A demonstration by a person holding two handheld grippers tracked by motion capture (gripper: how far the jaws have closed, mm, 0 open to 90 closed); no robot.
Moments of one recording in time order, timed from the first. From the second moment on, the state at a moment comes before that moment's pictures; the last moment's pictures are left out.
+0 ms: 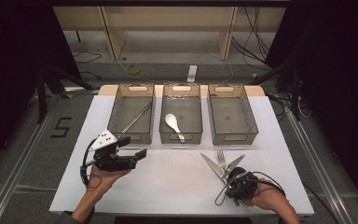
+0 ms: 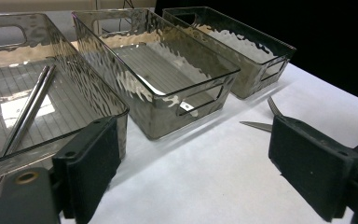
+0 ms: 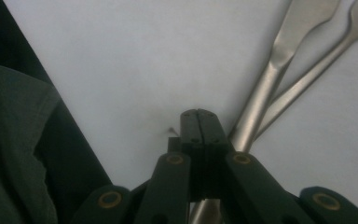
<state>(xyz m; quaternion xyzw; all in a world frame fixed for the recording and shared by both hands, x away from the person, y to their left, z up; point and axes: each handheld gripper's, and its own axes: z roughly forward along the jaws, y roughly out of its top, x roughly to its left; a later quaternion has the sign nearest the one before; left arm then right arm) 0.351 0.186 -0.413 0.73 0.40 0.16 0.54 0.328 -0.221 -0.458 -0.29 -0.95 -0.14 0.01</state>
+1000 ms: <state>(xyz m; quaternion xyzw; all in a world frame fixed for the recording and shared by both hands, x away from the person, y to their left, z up) 0.352 0.184 -0.413 0.73 0.40 0.16 0.53 0.343 -0.213 -0.433 -0.32 -0.93 -0.17 -0.07</state>
